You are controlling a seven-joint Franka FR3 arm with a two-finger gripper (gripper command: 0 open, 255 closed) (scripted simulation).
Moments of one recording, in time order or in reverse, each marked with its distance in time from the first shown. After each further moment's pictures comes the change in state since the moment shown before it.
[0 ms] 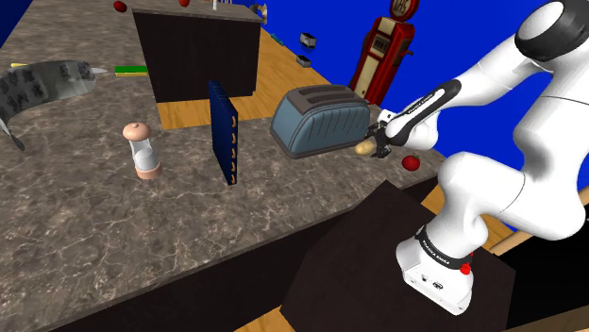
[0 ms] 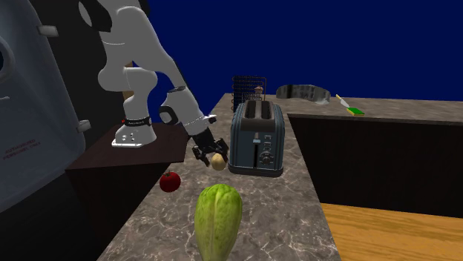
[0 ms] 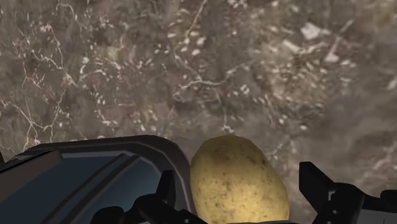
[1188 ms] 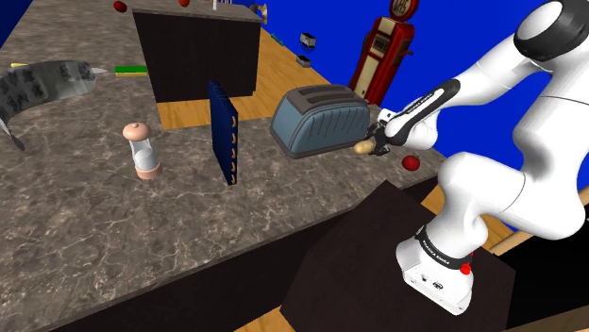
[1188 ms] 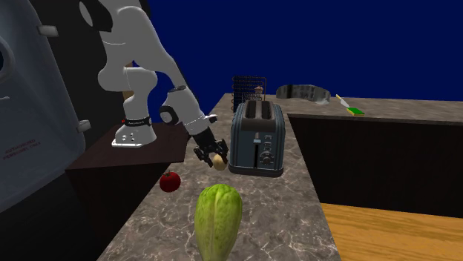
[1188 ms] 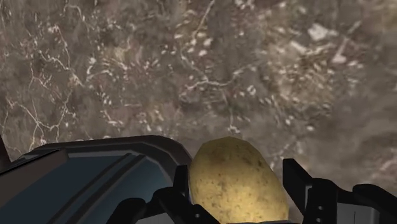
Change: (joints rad) arm 0.014 0.002 -0.009 0.005 0.004 0.007 0.000
